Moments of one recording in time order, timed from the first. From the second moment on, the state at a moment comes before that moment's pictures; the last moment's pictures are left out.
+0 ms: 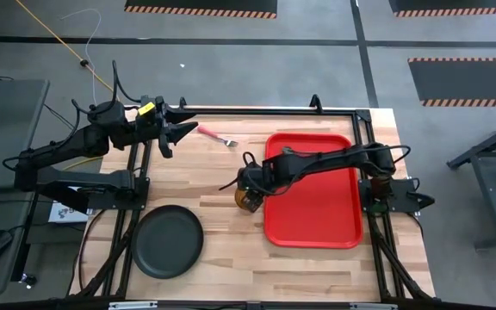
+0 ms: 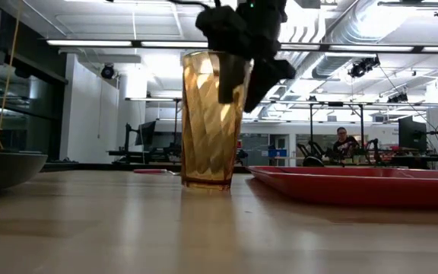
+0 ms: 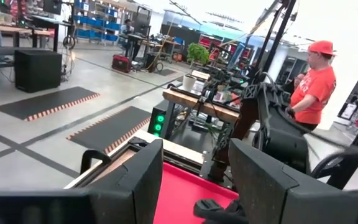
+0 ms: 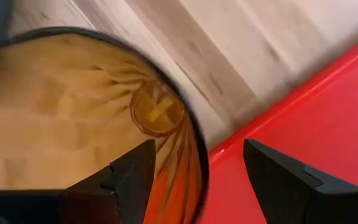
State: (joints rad) left arm 0.25 0.78 0.98 -0.17 -0.04 -0.26; right arm 0.09 1.98 1.71 -1.00 0.09 0.78
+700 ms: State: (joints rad) left arm 0.25 0.78 0.98 -0.17 -0.07 -0.29; right arm 0.10 1.86 1.77 -1.03 0.03 0.60
